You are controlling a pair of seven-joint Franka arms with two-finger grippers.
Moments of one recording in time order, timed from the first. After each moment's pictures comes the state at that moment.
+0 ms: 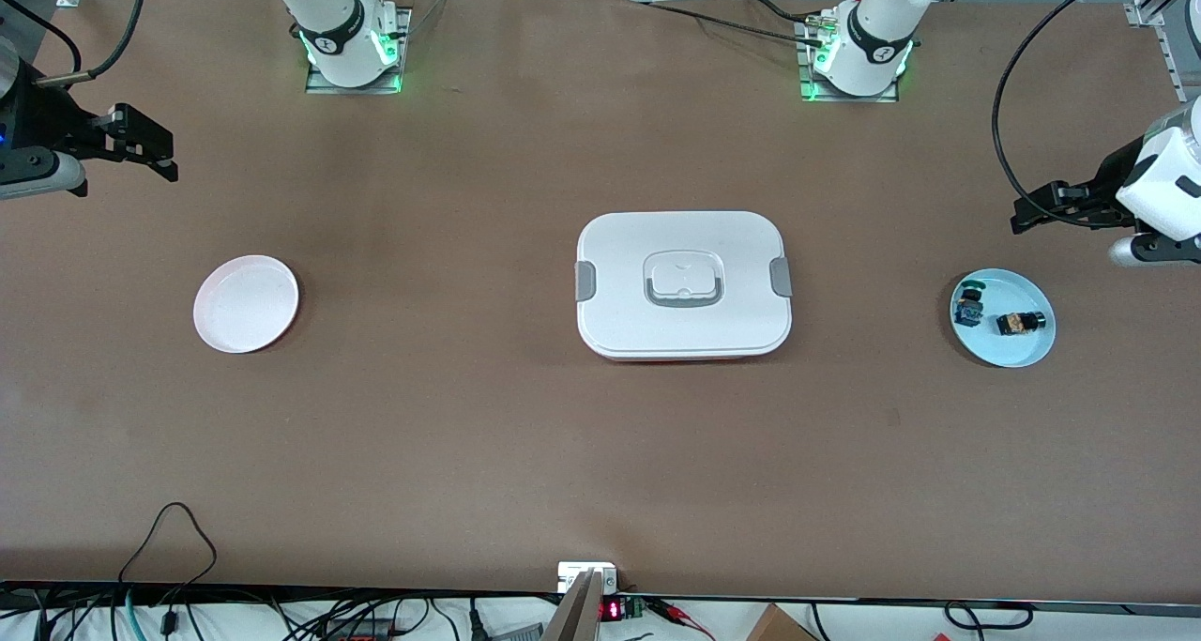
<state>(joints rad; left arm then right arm) 0.00 0.04 0.04 -1.68 0.00 1.62 -0.03 0.11 0.03 -0.04 -1.50 -0.04 1.50 -0.15</state>
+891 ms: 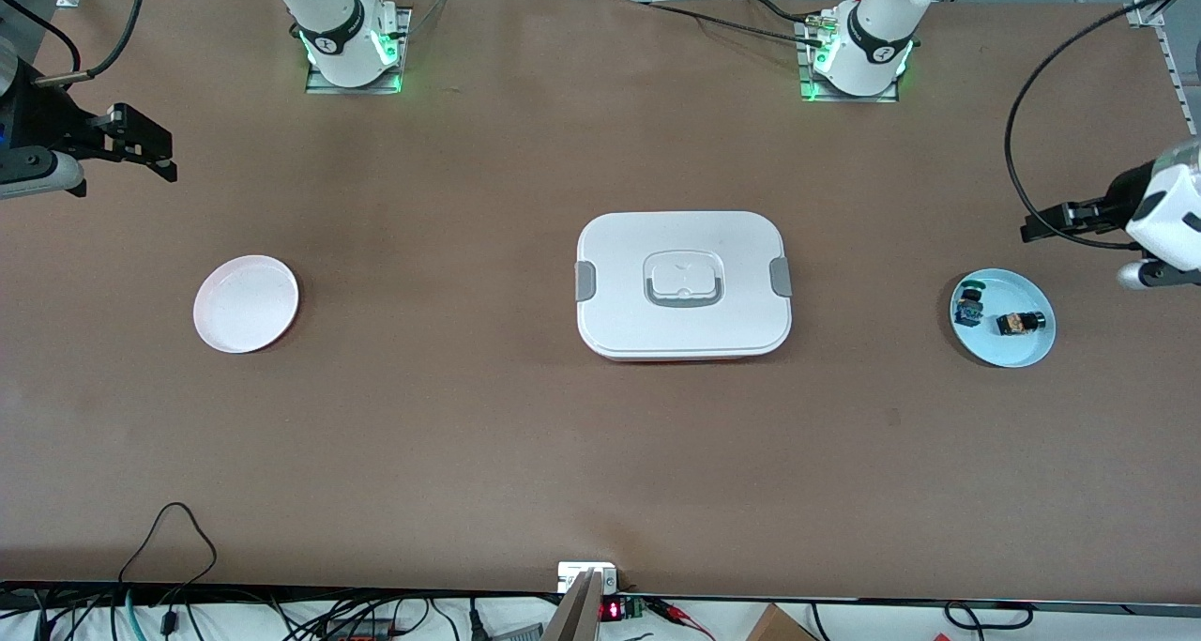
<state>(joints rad) 0.08 0.13 0.05 -1.68 0.03 1.60 -0.03 0.11 0.03 -0.04 -1.50 -0.04 1.50 -0.15</state>
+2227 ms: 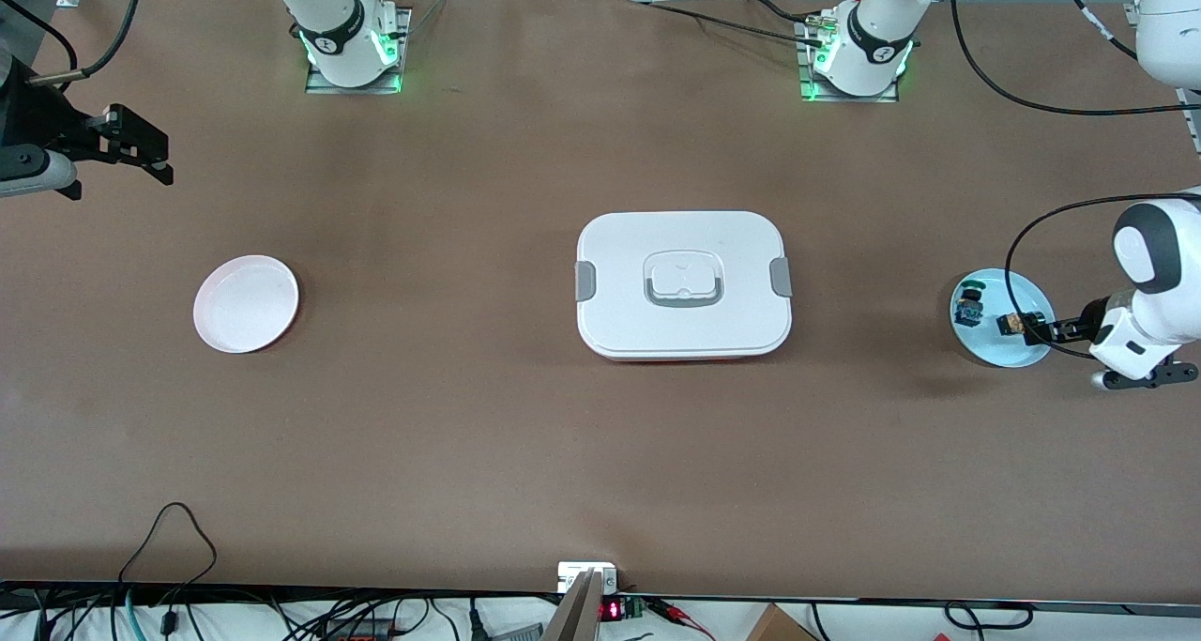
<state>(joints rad) 0.28 0.55 0.05 -1.78 0.08 2.24 0.13 0.11 0.03 -0.04 -1.49 -0.04 1.52 -0.15</state>
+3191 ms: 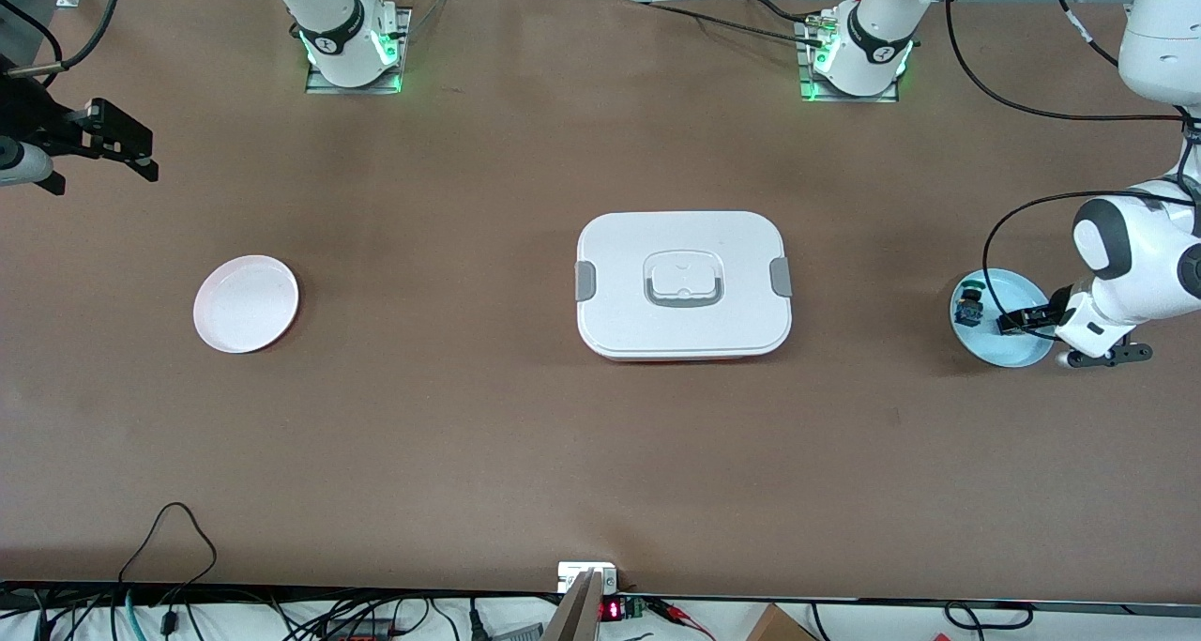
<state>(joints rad) 0.33 0.58 0.05 -1.92 0.08 2.42 0.16 0.11 0.02 -0.06 -1.49 -0.04 1.52 -0.16</state>
